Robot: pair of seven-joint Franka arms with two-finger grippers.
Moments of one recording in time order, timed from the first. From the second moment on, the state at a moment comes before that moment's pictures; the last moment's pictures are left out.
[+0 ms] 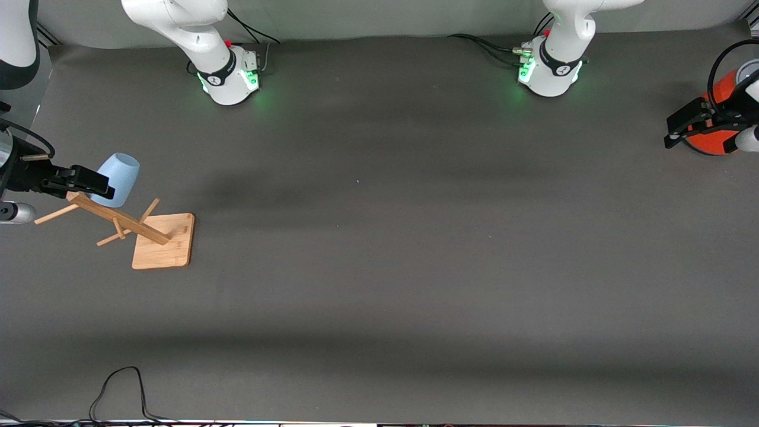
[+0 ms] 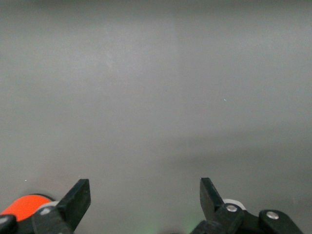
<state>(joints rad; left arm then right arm) 0.06 -0.10 -0.06 -1.65 -0.02 1.54 0.12 0.01 0.09 -0.04 -1.53 0.00 1.55 0.04</state>
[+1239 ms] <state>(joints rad) 0.06 -0.10 -0.06 -1.64 -0.02 1.55 0.12 0.00 -0.08 -0.15 -1.74 -0.03 1.54 0.36</state>
